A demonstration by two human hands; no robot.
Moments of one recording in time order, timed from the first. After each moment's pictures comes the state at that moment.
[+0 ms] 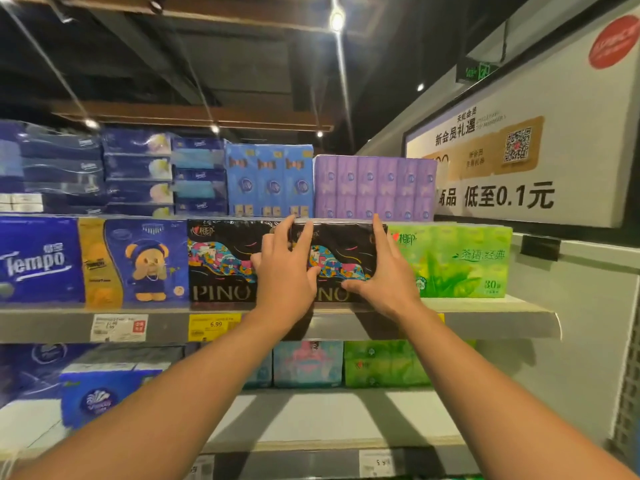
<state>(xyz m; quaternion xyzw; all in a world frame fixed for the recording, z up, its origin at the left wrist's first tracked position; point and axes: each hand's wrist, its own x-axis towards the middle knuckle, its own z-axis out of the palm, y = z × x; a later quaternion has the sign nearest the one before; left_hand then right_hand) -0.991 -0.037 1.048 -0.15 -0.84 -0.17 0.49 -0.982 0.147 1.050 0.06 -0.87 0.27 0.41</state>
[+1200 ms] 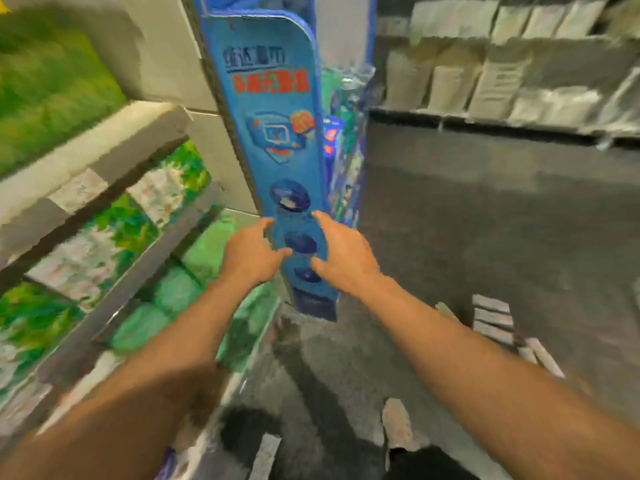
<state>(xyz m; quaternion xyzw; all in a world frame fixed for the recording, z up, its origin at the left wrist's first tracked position) -0.686 0.063 0.718 -0.53 -0.81 -0.20 -0.14 -0.513 0.106 0.707 -0.45 -0.84 0.23 0.20</state>
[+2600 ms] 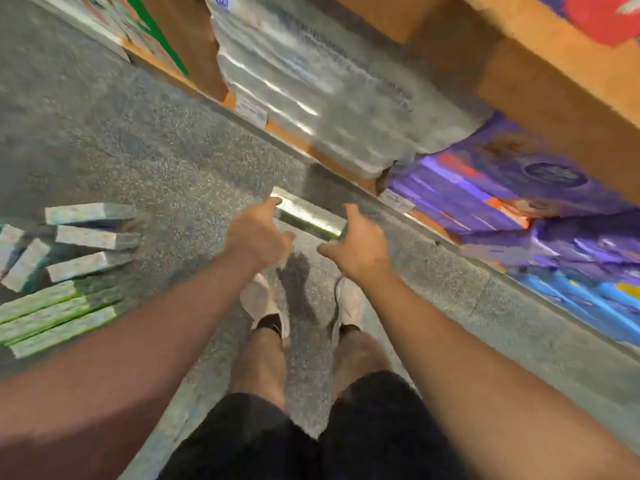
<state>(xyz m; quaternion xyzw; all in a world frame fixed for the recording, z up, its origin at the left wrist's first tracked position) 0.397 -0.130 0.287 -0.85 -0.30 0.28 -0.32 0.450 -0.303 0.278 -0.92 -0.06 0.34 0.18</state>
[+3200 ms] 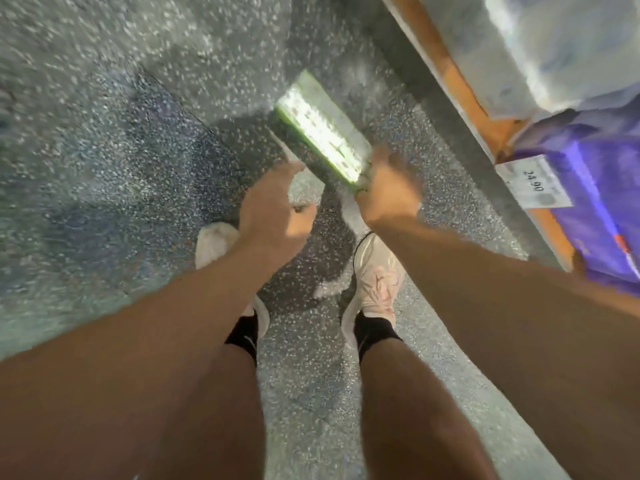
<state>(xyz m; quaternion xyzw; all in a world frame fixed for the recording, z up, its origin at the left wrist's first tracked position) 0.369 -0.145 -0.081 -0.79 -0.41 0.21 -0.40 0.488 -0.267 -0.132 -0.92 -0.18 0.33 -0.05</state>
